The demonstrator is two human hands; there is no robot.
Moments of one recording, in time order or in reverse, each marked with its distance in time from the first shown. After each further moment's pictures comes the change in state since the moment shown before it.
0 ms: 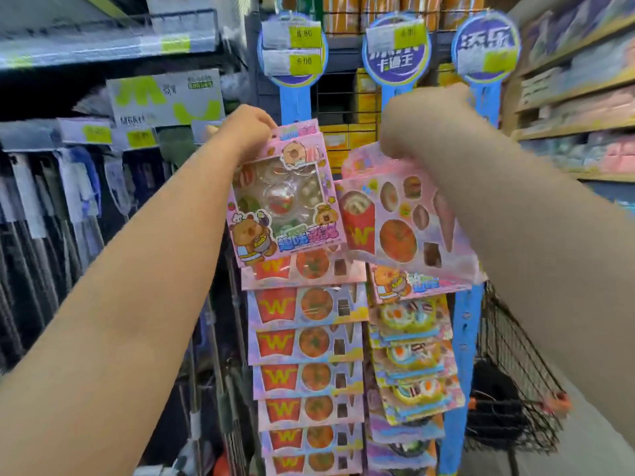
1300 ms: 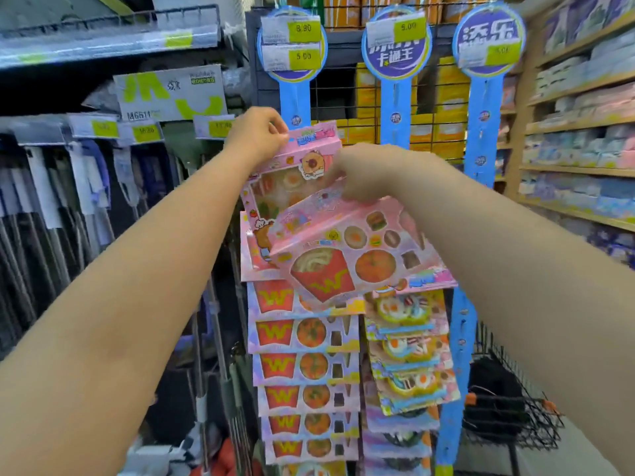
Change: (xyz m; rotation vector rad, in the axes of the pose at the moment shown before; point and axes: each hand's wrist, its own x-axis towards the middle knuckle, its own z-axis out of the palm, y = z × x) left_hand -0.015 0.004 0.014 0.117 0.116 0.162; right_hand 0.003 -0.022 0.045 0.368 -0.075 -0.556
